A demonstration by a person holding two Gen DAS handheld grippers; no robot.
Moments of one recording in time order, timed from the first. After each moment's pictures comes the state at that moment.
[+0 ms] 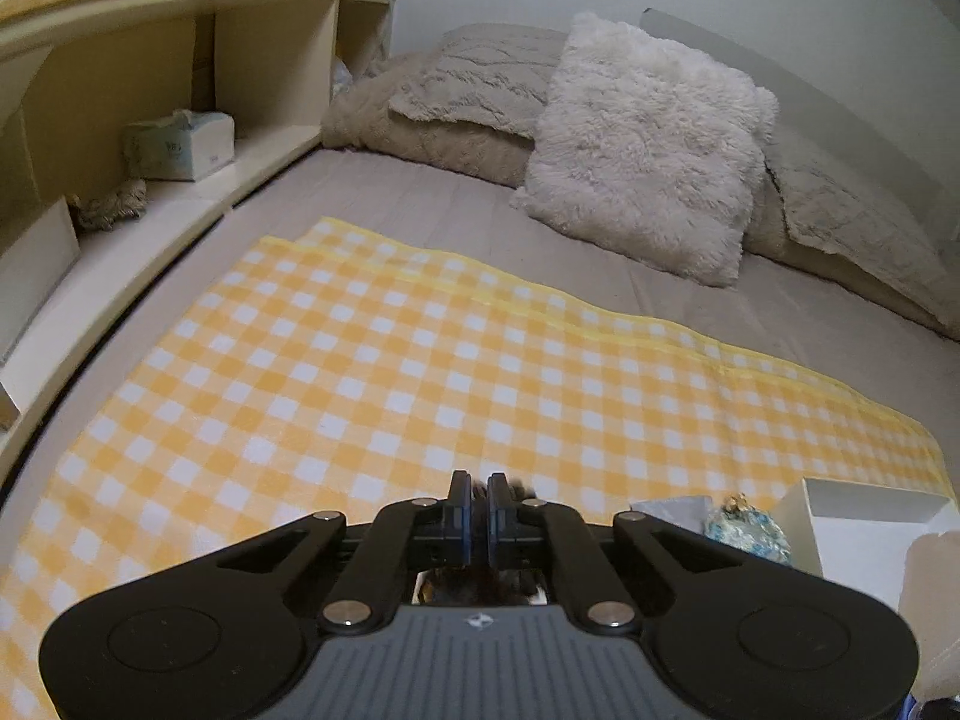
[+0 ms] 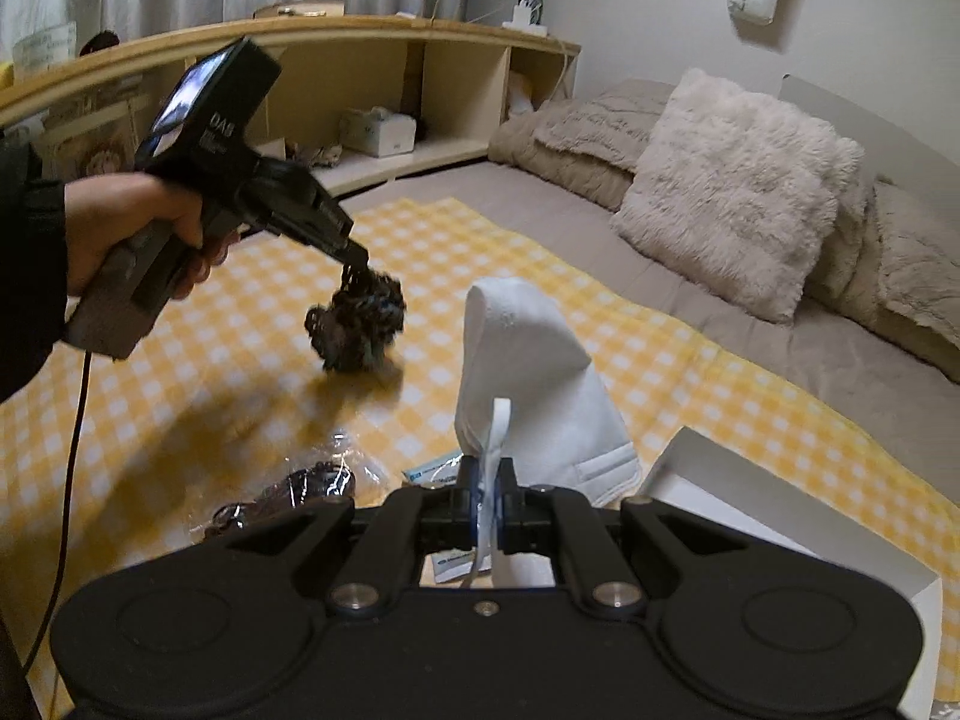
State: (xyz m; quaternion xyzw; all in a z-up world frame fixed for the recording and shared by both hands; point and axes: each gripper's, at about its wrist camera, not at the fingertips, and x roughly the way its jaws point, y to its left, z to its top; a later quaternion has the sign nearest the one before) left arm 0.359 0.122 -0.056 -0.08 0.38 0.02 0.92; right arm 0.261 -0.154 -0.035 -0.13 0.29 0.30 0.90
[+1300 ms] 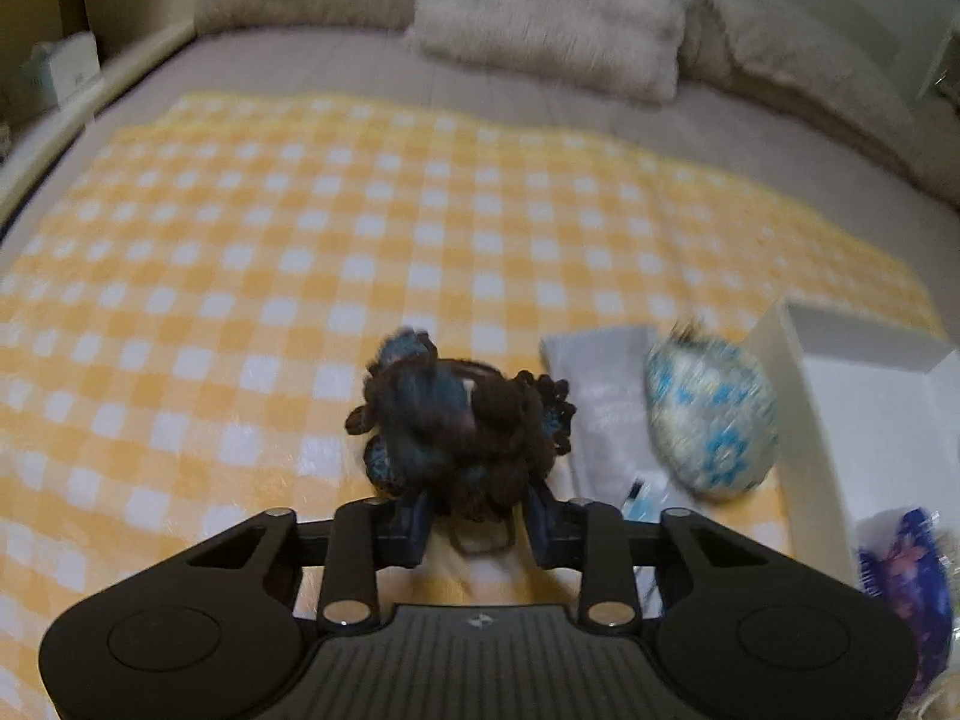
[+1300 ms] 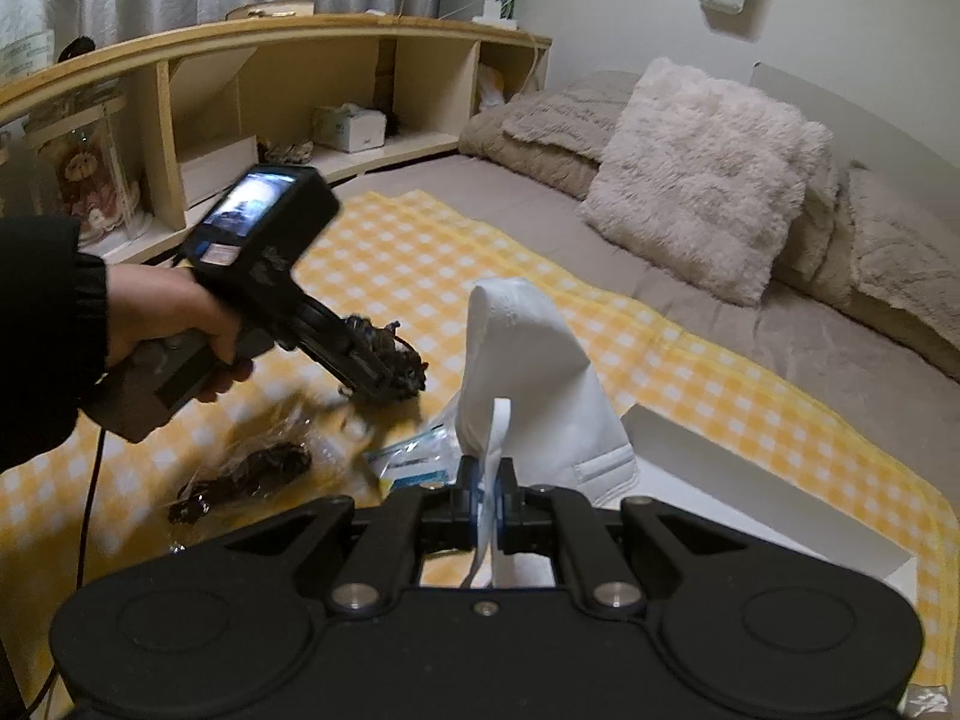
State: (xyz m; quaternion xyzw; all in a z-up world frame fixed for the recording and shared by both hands) left arm 0.383 0.055 -0.121 -0.03 0.48 -0.05 0.88; right arm 0.266 -0.179 -0.035 -0.13 0.30 0.28 0.90
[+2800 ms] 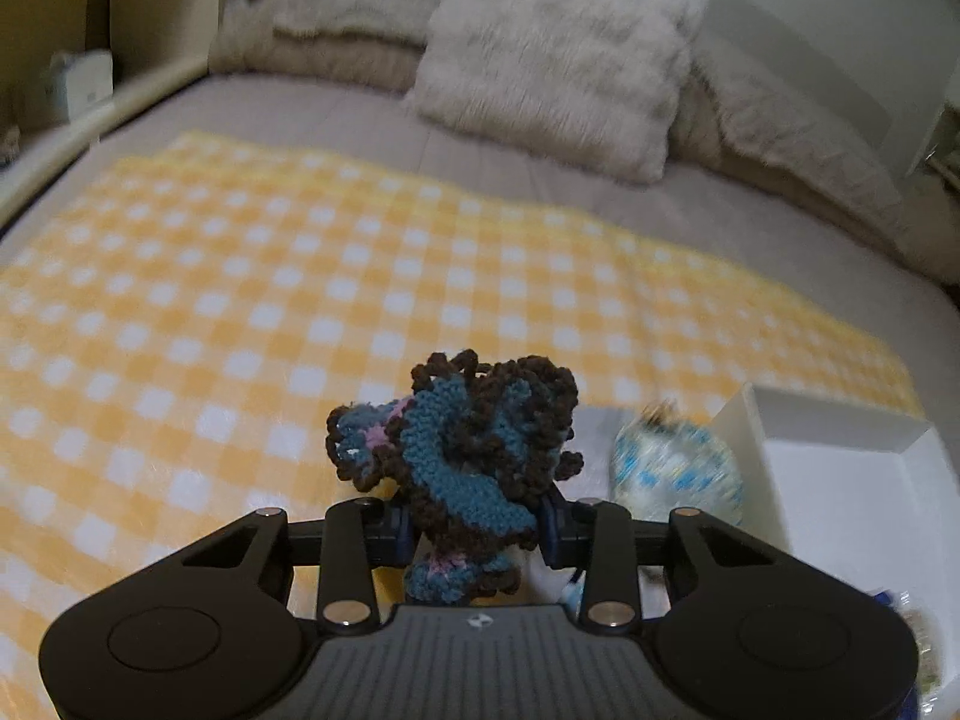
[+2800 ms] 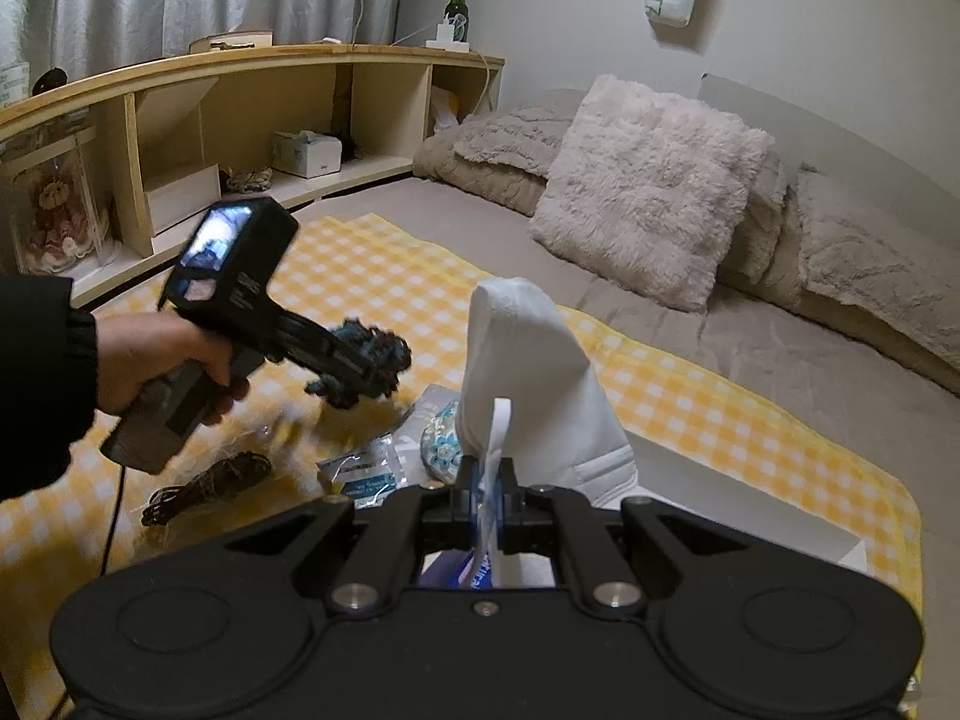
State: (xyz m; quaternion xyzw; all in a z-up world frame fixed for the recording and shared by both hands) left arm 0.383 0.037 -0.121 -0.08 0.41 -0.05 0.91; right arm 0.256 -0.212 -0.022 -0.12 0.28 0.25 0.92
